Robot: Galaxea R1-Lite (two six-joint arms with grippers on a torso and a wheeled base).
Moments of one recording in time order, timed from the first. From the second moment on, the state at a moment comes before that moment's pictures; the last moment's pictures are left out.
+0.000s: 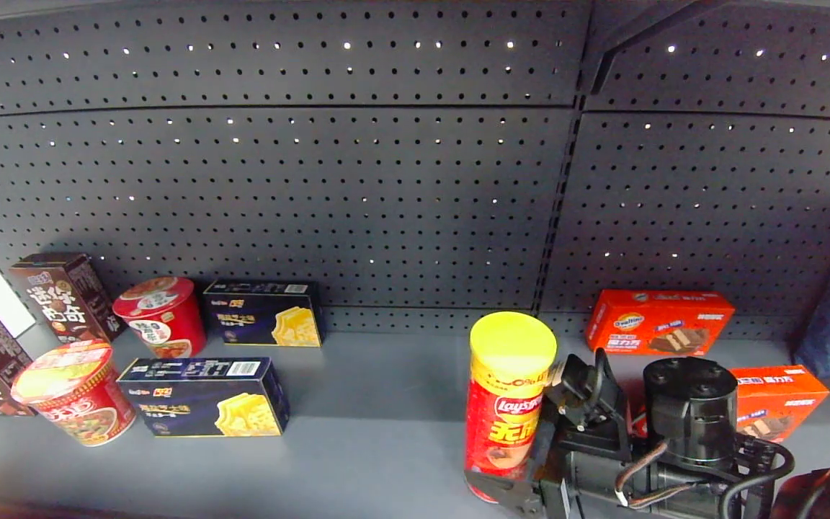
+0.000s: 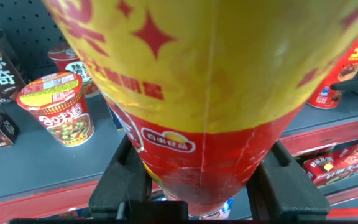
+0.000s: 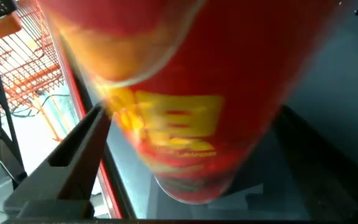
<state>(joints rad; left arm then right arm) -0.19 0.25 -0.34 0.10 -0.08 0.02 0.69 1.85 -0.40 -1.15 0.35 -0.10</state>
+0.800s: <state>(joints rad) -0.19 0.24 -0.34 0.10 -0.08 0.02 0.60 1.62 -0.17 -1.14 0.31 -0.10</state>
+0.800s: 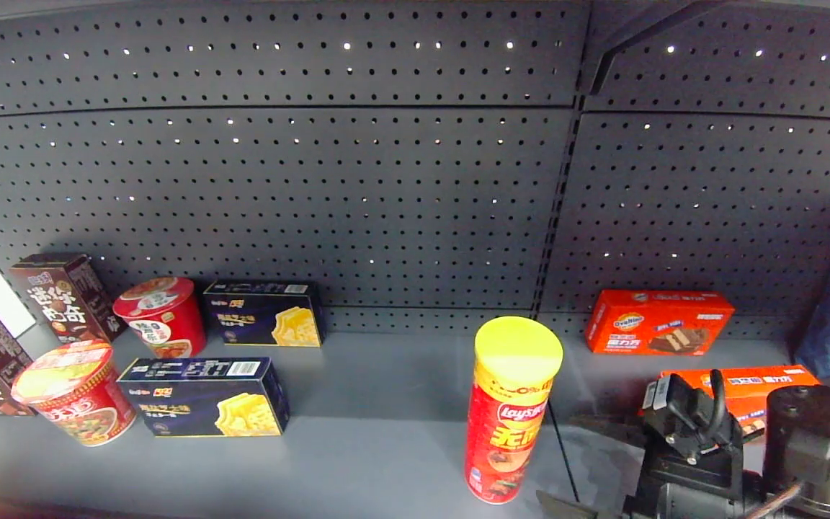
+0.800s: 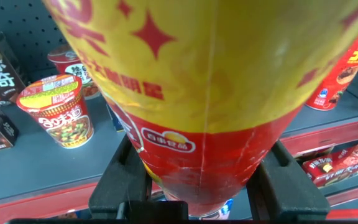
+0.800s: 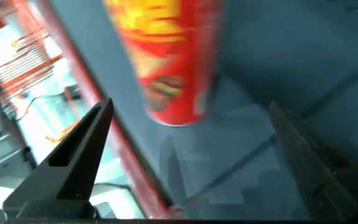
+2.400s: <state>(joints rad) -0.20 0.18 -0.30 0.10 -0.09 0.01 0.56 1.52 -0.26 -1.10 0.20 -0.10</state>
